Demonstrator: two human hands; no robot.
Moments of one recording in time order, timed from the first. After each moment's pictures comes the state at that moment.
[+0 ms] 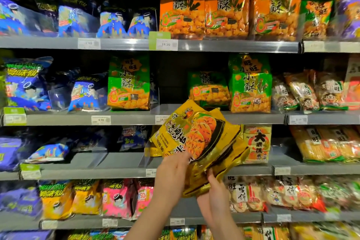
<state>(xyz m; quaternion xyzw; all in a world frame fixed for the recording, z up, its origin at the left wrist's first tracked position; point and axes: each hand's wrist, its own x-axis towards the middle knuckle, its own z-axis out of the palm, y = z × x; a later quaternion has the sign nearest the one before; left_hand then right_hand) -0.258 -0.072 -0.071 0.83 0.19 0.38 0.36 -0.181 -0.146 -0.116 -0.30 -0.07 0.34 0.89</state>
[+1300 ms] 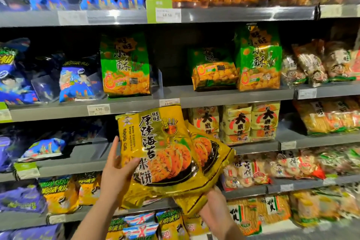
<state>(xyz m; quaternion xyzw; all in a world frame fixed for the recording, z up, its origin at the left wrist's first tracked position) -0.339 0.084 -0.127 0.62 0.24 0.41 0.63 -0.202 -0.100 -0.200 -0.38 -0.03 0.41 0.83</state>
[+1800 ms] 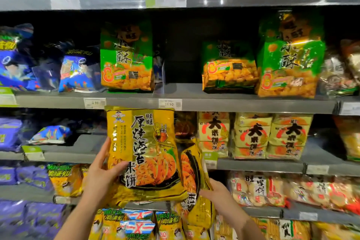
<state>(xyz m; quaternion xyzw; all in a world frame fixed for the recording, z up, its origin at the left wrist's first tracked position) -0.301 0.097 -0.146 0.68 0.32 0.44 0.49 -0.073 -0.097 -0.205 -0.69 -0.31 0.40 0.52</state>
